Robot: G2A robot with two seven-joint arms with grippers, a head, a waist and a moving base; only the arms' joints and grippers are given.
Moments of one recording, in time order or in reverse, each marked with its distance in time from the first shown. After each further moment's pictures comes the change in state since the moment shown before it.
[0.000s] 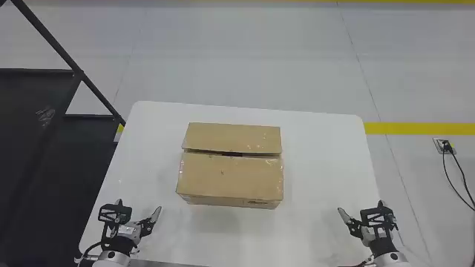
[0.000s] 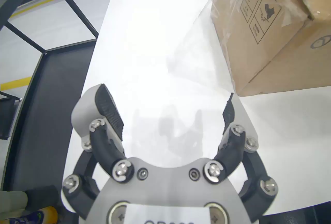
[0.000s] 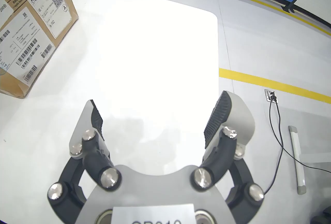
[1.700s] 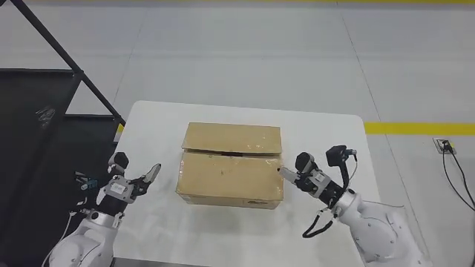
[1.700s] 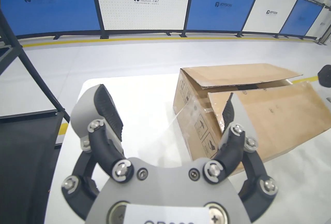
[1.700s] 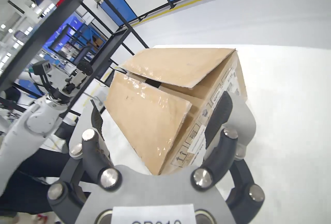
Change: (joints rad) left arm -0.247 0.005 -0.079 0.026 -0.278 -0.353 0.100; right arm 0.534 -0.030 -0.228 0.109 0.897 -0.378 0.479
